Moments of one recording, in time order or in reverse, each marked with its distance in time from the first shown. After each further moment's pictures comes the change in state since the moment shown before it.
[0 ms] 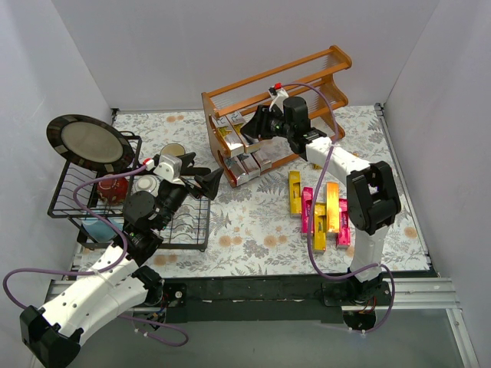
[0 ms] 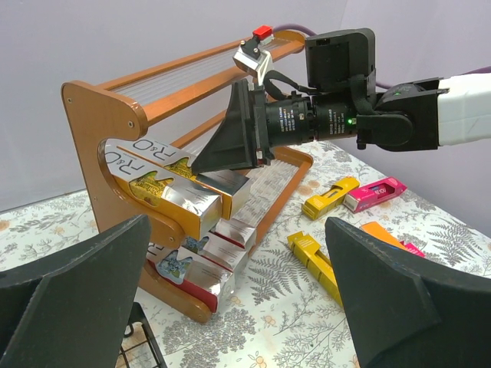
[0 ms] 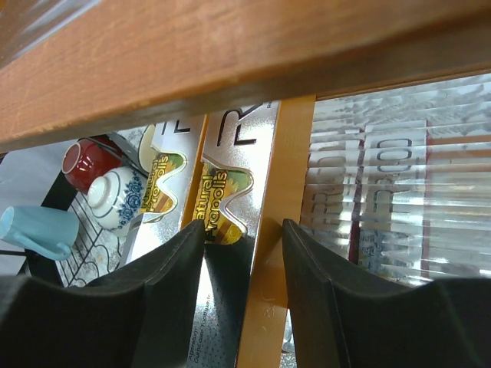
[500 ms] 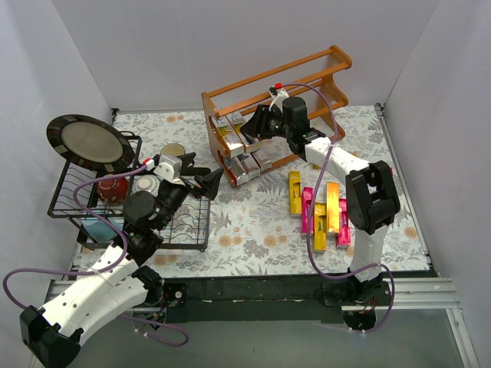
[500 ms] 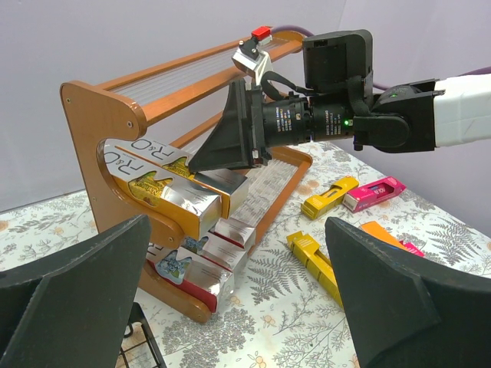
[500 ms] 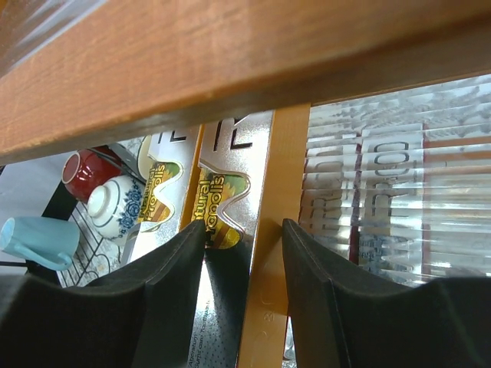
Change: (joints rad) left arm 0.000 0.000 0.000 0.000 0.003 0.000; right arm 0.001 0.008 0.000 0.021 0.025 0.026
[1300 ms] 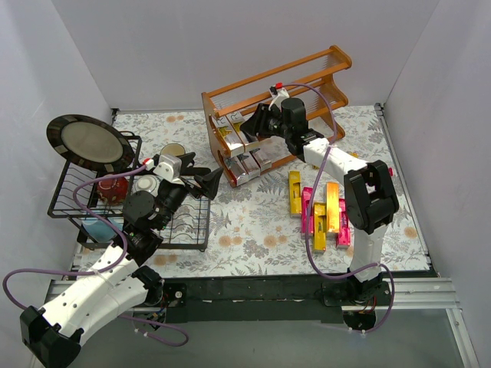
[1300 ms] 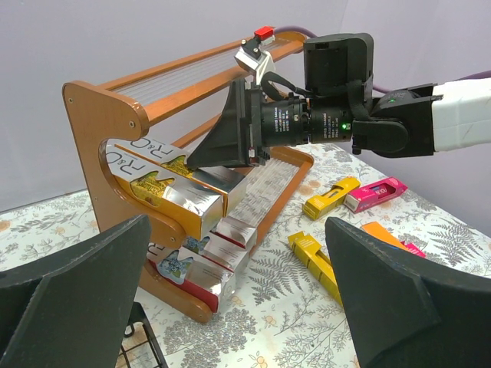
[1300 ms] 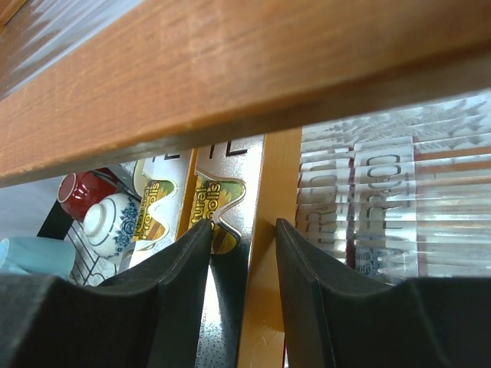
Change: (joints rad) left arm 0.005 0.000 0.000 0.000 0.002 0.000; right arm 0.010 0.009 -0.006 0.045 0.056 0.022
